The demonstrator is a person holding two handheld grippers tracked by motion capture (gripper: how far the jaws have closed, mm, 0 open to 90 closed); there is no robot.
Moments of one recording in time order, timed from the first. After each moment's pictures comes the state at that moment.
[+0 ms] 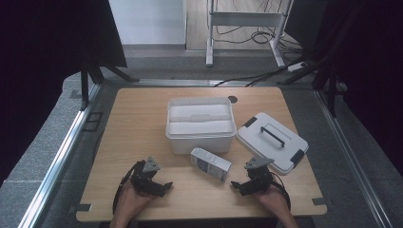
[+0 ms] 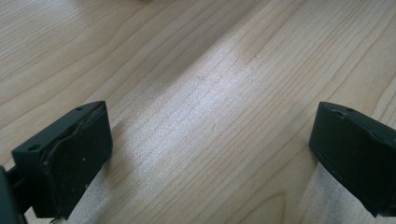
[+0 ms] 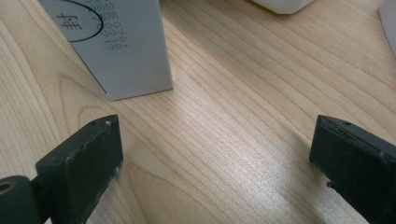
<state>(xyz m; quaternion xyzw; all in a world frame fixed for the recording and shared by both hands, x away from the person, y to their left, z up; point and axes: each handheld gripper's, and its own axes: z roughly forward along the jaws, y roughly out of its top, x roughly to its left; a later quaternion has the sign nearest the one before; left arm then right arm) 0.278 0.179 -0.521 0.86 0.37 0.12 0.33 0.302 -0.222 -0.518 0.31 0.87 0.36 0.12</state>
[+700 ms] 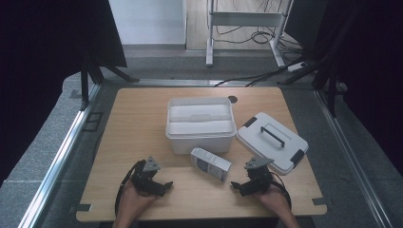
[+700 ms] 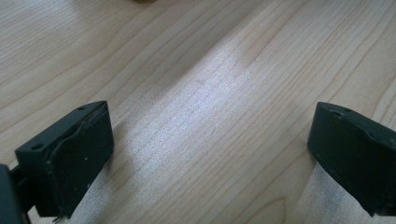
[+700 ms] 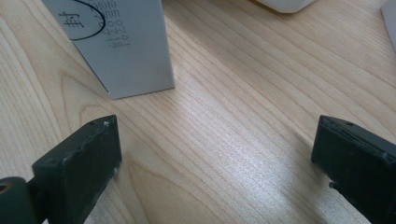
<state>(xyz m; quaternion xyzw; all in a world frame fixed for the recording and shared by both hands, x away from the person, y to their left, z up) 0.280 0.178 -0.521 0.86 0.37 0.12 0.34 0.301 -0.222 -0.518 0.31 0.87 0.35 0.12</state>
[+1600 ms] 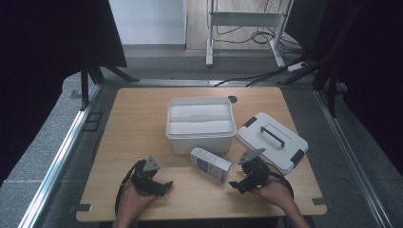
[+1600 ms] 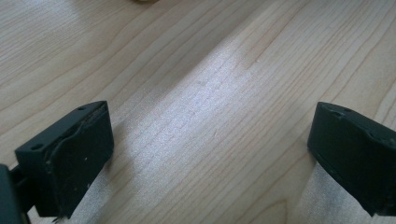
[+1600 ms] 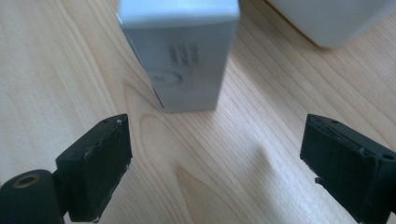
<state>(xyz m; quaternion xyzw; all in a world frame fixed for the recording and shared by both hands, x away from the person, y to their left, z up) 0.281 0.178 -0.521 0.86 0.37 0.12 0.34 0.309 -0.199 -0.473 0.25 0.92 0.29 0.07</state>
